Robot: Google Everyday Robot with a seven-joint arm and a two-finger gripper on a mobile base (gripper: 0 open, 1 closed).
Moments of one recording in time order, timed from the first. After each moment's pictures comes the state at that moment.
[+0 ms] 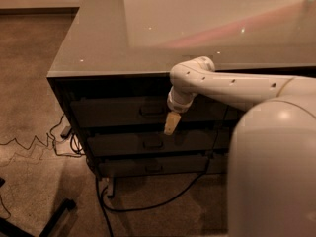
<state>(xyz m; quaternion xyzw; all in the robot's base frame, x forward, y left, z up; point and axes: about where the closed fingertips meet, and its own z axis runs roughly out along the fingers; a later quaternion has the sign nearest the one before) 0.703 -0.071 0.615 -0.61 0.77 -0.03 0.18</state>
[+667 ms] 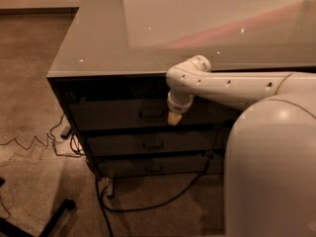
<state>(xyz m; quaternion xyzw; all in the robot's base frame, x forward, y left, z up) 0.701 -0.083 0.617 -0.60 0.78 -0.07 0.16</state>
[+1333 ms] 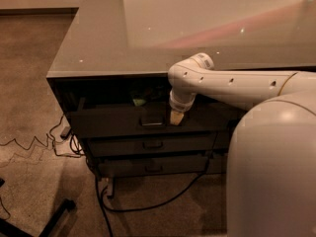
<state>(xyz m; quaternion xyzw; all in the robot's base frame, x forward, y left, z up) 0.701 -0.083 0.628 -0.60 0.78 -0.07 0.16</state>
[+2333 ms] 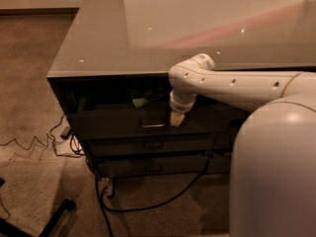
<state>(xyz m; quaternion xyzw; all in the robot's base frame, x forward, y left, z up) 0.695 -0.082 0.629 -0.61 0.78 -0.07 0.16</state>
